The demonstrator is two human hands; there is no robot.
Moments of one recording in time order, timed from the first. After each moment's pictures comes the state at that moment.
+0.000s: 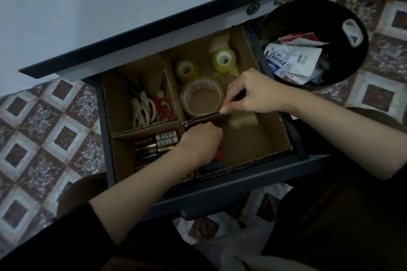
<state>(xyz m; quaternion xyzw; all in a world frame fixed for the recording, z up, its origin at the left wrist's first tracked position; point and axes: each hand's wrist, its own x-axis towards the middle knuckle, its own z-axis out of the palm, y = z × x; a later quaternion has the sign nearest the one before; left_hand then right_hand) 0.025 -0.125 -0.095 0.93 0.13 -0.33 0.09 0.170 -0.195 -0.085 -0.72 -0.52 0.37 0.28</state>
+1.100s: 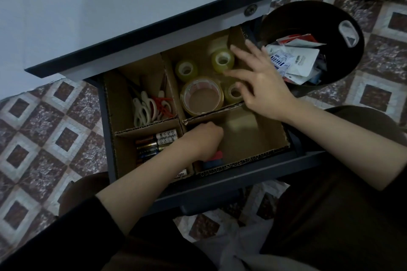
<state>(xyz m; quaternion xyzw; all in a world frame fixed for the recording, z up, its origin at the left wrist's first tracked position) 0.028 -0.124 -0.097 0.90 0.13 -0.38 0.15 0.170 -0.211 -0.111 -0.79 -0.55 0.04 0.26</state>
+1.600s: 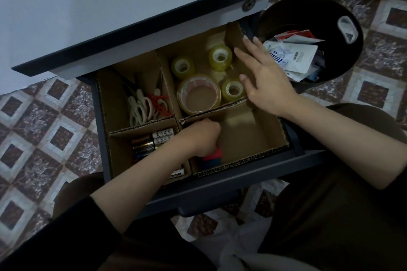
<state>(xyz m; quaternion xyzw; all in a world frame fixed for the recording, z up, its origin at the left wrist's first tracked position) 0.032 -0.117 -0.106 0.89 0.15 -0.38 0.21 0.176 -0.212 -0.112 -0.83 -0.47 0.09 0.27</state>
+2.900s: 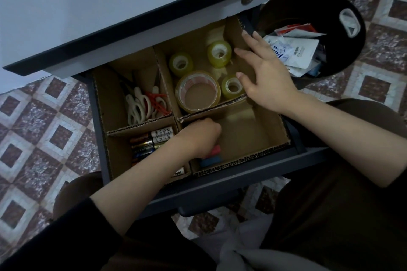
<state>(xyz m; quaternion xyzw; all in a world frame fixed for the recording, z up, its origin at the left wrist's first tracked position) 0.031 -0.119 -0.105 0.91 0.10 -0.38 0.14 0.177 -0.210 -0.112 -0.84 -0.46 0.09 0.27</state>
